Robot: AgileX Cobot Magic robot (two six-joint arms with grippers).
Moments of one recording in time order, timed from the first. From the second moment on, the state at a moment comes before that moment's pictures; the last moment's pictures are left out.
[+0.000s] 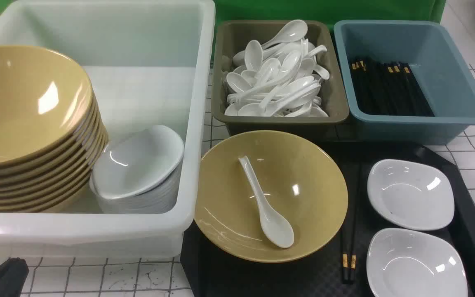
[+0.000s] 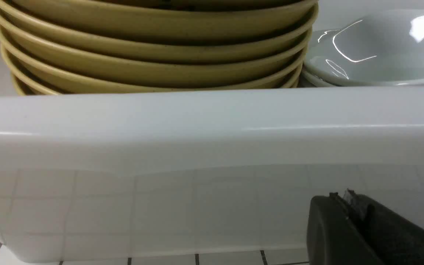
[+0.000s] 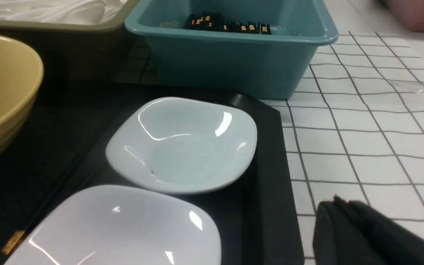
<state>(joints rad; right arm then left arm) 0.01 -0.01 0.02 -0.09 0.33 0.08 -0.08 -0.01 0.02 0.01 0.32 -0.02</state>
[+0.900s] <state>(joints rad) 0.01 -0.01 0.02 -0.09 0.33 0.08 -0.08 -0.01 0.02 0.02 0.32 -0.02</state>
